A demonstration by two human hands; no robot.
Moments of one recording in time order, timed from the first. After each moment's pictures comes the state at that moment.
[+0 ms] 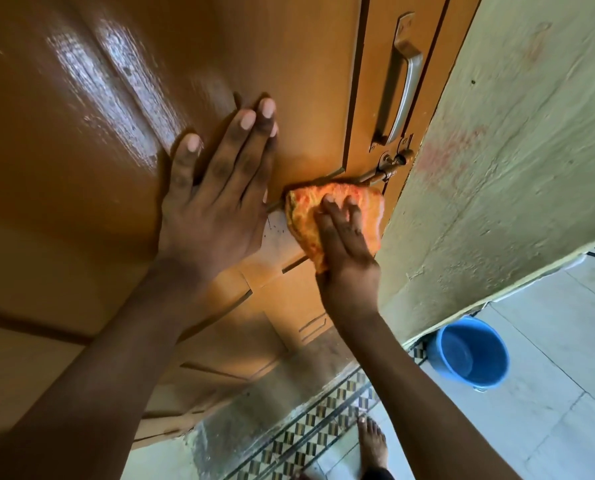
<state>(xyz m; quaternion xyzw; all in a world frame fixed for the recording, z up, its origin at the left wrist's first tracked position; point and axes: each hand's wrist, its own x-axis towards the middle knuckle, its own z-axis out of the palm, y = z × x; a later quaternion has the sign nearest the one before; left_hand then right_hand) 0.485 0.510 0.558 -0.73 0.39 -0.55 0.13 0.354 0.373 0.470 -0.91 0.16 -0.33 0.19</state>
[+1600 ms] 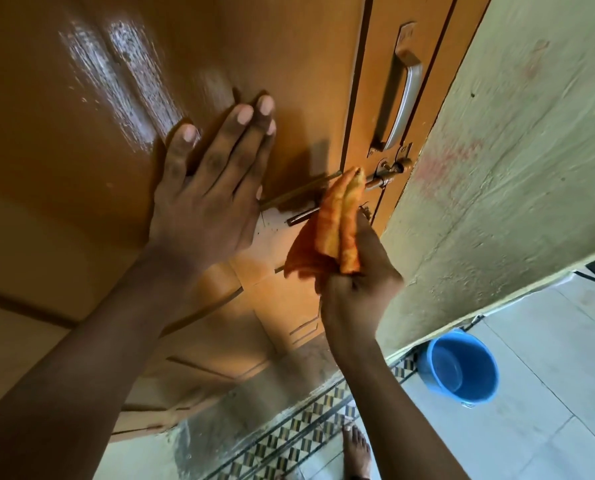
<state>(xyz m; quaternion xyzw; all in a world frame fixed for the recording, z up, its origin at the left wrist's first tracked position) 0.481 0.512 0.561 -0.75 0.38 -0.52 0.12 0.337 0.381 0.493 -0.69 0.21 -0.48 0.50</state>
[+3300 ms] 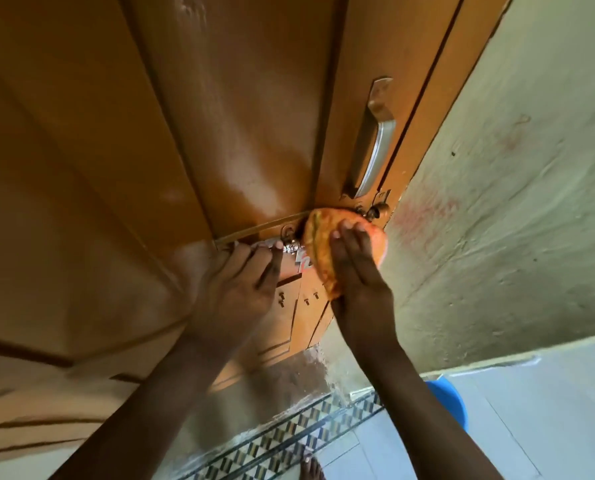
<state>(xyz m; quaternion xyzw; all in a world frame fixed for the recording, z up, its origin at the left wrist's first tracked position) 0.425 0.448 0.485 -0.84 0.42 -0.32 -0.06 0.341 0.258 0.466 -0.93 0.05 -0.31 0.20</state>
